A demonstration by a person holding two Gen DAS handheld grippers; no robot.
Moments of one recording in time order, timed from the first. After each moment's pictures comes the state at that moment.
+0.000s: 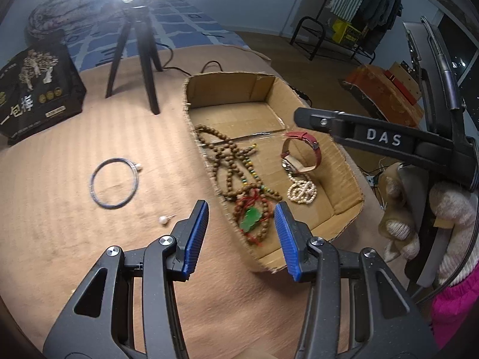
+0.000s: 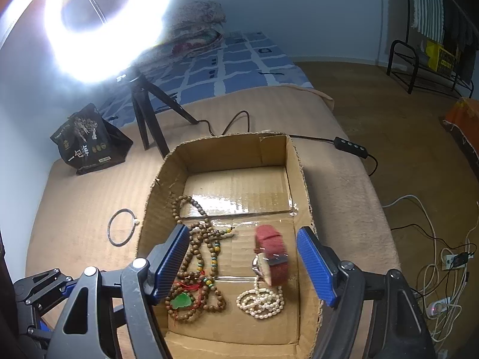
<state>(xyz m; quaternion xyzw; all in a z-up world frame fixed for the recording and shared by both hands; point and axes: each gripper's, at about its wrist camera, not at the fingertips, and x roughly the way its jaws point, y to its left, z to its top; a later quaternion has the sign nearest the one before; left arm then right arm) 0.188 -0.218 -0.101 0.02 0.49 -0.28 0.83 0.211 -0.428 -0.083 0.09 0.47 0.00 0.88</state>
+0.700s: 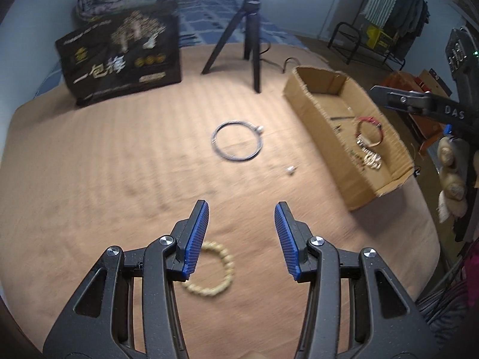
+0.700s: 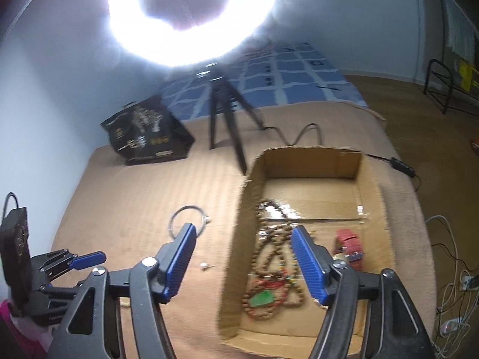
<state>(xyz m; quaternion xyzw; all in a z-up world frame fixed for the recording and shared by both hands) 0.177 -0.072 -0.108 0.03 0.50 -0.21 0.84 0.202 -0.343 -0.059 0.08 0.46 0.10 0.88</state>
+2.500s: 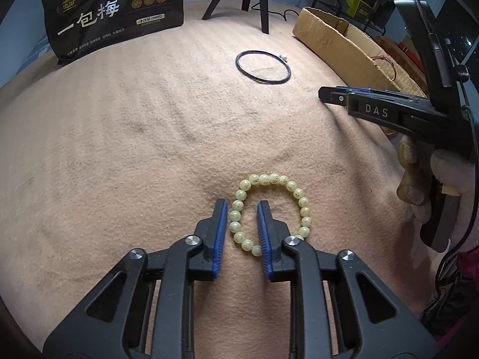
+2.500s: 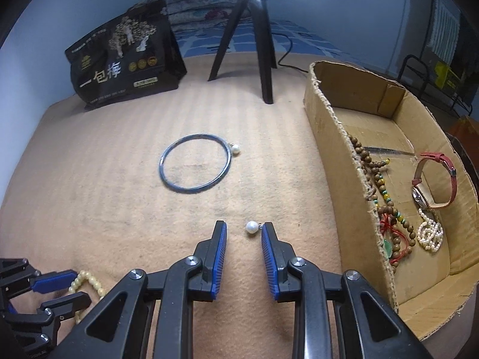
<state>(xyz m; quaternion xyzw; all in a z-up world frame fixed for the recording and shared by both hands) 0.169 -0.021 -0.191 0.06 0.52 -0.27 0.81 0.201 -0.234 -0.174 0.02 0.49 -0.04 0.87</state>
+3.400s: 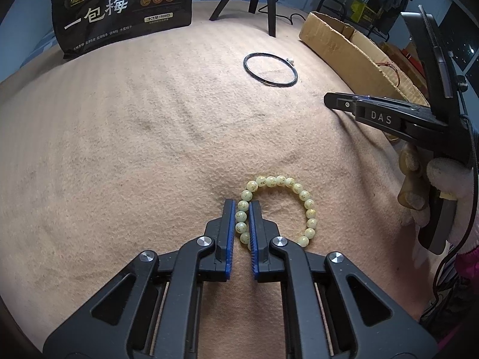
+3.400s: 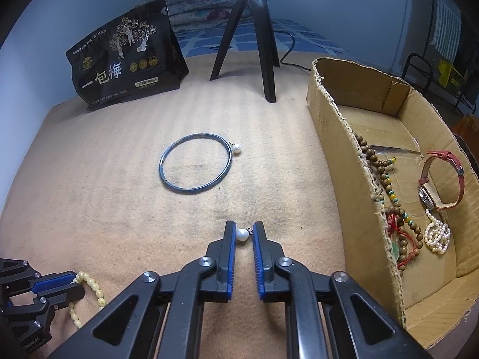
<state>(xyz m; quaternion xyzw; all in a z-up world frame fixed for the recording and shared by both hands) 0.171 -0.015 -0.192 0.05 0.52 -0.26 0.81 0.200 -0.234 -0.178 0.03 0.49 -0.02 0.87</state>
